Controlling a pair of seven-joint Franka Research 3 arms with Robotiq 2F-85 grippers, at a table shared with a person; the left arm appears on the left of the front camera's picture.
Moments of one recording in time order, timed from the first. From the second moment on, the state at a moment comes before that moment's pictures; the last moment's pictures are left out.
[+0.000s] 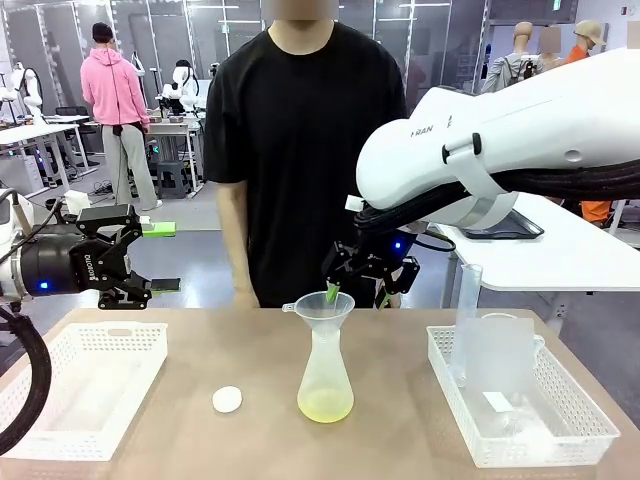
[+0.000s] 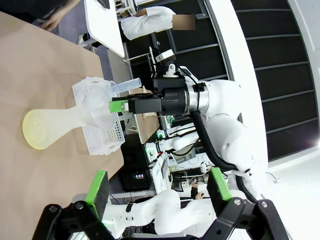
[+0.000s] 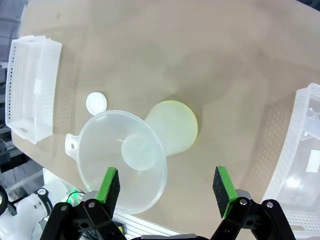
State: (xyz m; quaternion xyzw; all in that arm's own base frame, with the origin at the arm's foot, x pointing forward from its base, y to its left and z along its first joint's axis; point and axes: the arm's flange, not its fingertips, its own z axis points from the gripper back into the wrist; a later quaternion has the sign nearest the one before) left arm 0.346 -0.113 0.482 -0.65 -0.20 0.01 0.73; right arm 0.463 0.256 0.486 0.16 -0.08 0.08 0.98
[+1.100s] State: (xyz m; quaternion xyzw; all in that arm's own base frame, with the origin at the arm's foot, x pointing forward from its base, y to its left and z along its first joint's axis) left arm 0.346 -0.113 0.482 -0.65 -0.20 0.01 0.73; right arm 0.473 0.265 0.470 0.16 -0.04 0.08 0.98
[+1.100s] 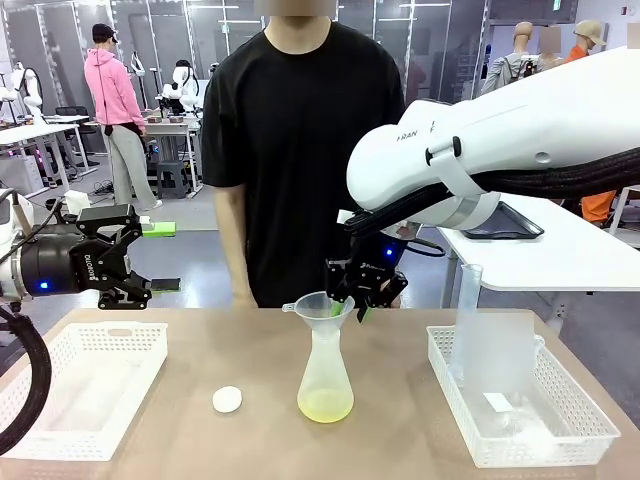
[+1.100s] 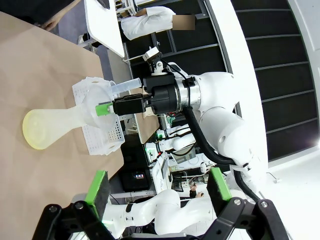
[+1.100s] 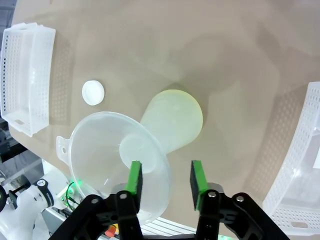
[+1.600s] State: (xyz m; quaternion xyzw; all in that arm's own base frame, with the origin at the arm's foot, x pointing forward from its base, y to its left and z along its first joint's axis) left arm 0.346 -0.113 0.482 -0.65 -0.20 0.01 0.73; right arm 0.473 0.265 0.475 0.16 -0.03 0.08 0.98
